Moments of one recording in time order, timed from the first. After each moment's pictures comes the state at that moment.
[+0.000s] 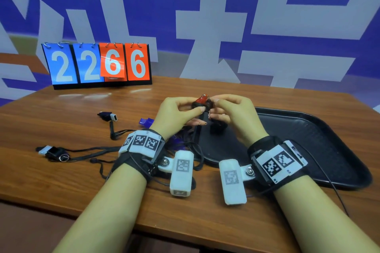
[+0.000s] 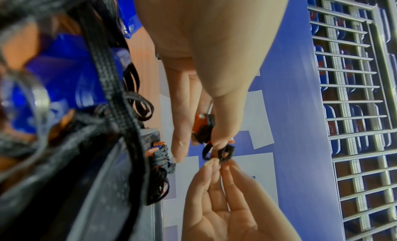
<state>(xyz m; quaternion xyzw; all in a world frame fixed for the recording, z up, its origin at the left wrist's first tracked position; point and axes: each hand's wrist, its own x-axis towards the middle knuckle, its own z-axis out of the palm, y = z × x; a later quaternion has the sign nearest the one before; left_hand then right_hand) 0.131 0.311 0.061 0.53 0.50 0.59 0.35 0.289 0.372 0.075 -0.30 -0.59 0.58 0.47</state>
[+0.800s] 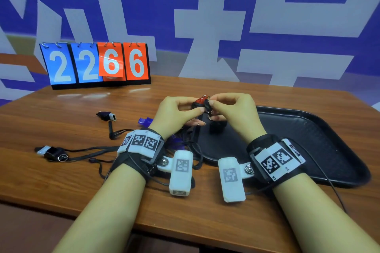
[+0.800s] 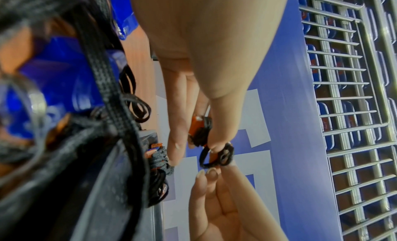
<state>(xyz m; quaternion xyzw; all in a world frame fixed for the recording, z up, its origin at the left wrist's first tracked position) 0.132 0.312 0.060 0.54 0.51 0.58 0.34 0.292 0.373 0.074 -0.33 -0.68 0.47 0.47</state>
